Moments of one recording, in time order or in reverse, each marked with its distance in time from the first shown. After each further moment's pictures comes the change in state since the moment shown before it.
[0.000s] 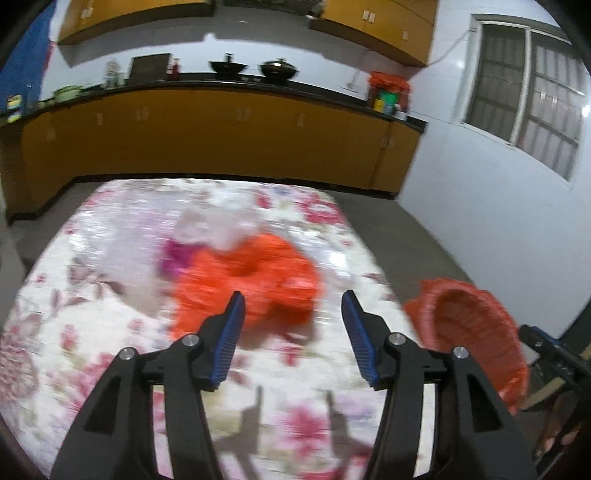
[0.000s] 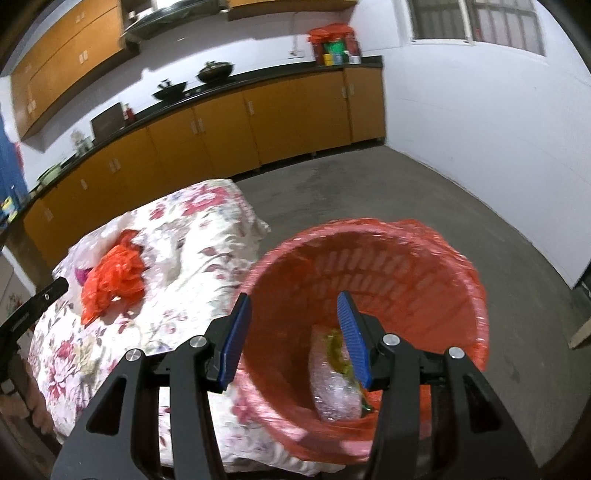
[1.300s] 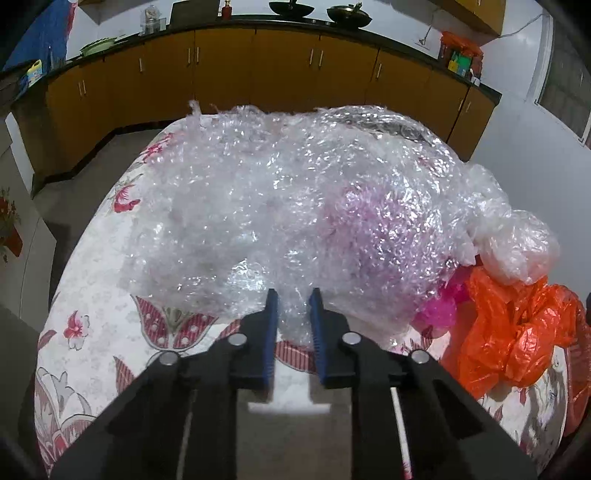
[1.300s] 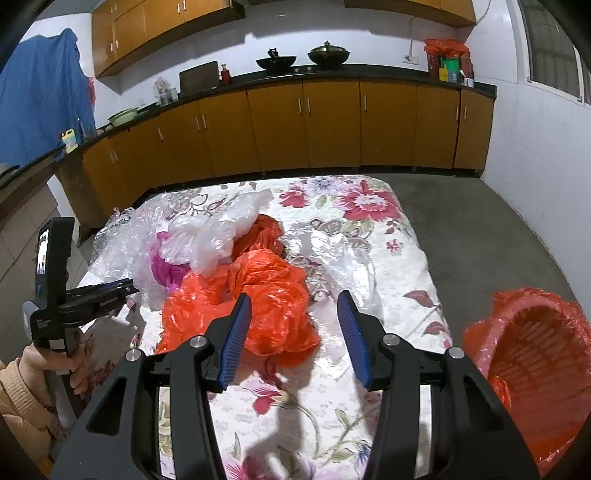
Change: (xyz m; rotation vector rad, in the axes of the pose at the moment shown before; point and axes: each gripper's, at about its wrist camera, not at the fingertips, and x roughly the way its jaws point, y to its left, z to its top) left arm 0.116 0.190 0.025 -0.066 0.225 0.156; right arm 0.089 0.208 0.020 -0.258 0.023 0.221
